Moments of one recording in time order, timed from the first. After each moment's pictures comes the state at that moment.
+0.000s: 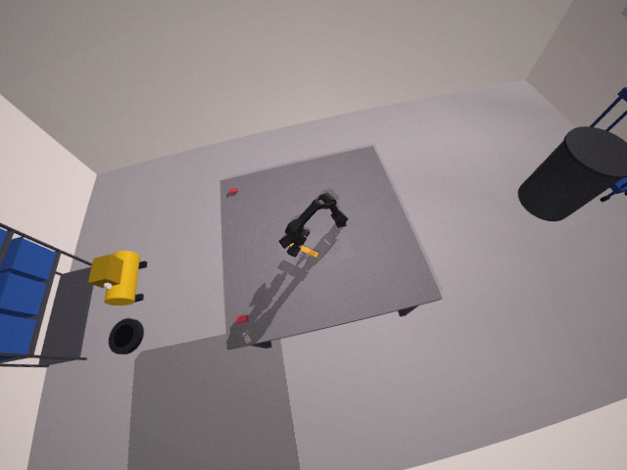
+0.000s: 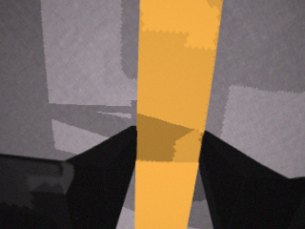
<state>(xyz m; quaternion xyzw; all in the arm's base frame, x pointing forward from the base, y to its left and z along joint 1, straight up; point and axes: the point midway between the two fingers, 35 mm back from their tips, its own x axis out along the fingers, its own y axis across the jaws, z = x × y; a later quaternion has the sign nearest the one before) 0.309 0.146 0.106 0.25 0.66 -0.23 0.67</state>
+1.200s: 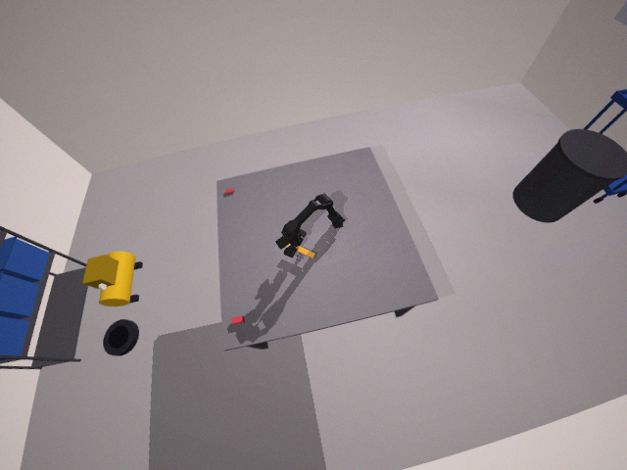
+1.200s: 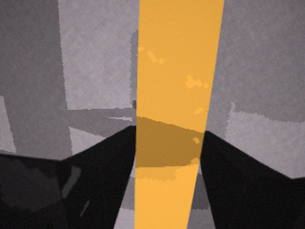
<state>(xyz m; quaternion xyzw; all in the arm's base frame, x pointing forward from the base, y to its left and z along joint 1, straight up) 0.309 0.146 0.106 0.25 0.66 -0.23 0.67</state>
